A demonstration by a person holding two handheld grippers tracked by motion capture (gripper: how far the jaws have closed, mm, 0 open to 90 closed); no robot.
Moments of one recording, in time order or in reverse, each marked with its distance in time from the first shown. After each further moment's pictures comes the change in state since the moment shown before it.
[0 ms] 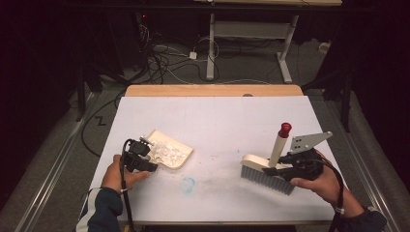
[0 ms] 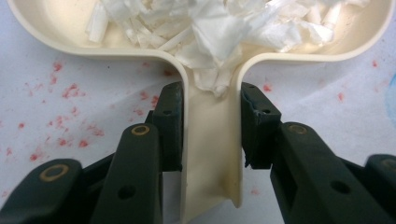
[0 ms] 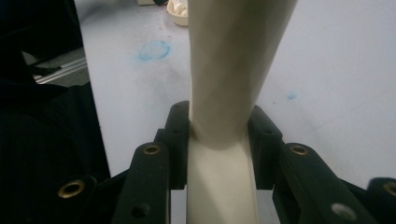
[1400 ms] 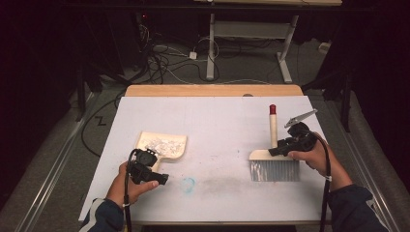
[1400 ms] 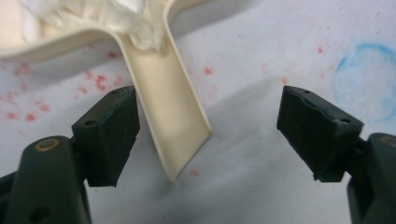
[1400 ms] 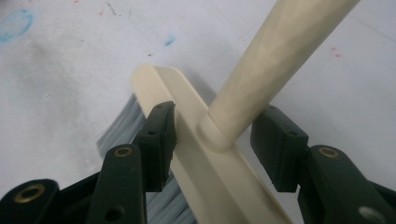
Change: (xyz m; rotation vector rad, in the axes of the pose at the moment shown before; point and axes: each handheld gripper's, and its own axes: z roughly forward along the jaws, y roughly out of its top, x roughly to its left) left arm -0.045 -0.021 -0.006 -0.099 0.065 0.035; right arm -0.106 -0.011 0.035 0.202 -0.134 0.234
